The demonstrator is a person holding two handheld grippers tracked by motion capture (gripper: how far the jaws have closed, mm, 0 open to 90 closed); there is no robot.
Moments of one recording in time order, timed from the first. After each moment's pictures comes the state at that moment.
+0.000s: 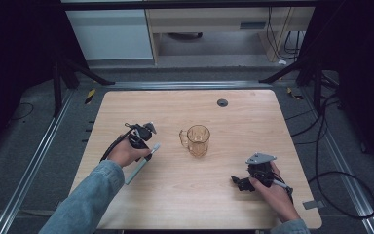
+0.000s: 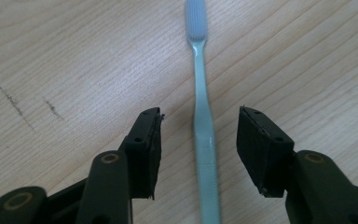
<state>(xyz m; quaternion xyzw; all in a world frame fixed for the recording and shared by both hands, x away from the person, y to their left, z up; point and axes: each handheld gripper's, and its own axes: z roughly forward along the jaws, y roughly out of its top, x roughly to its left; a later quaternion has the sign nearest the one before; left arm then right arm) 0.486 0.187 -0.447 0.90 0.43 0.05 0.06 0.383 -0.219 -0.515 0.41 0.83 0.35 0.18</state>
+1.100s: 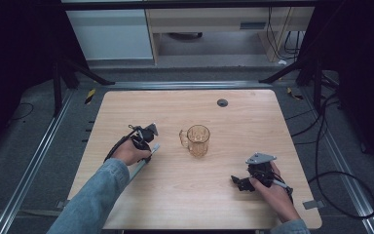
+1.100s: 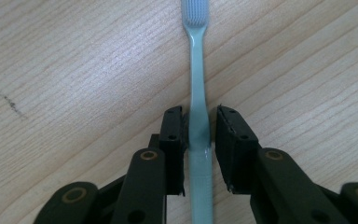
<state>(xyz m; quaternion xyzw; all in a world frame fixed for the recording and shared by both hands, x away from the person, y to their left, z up) 0.494 0.183 -0.463 0.89 0.45 0.02 0.04 0.383 -0.219 -0.515 0.41 0.83 0.35 0.18</state>
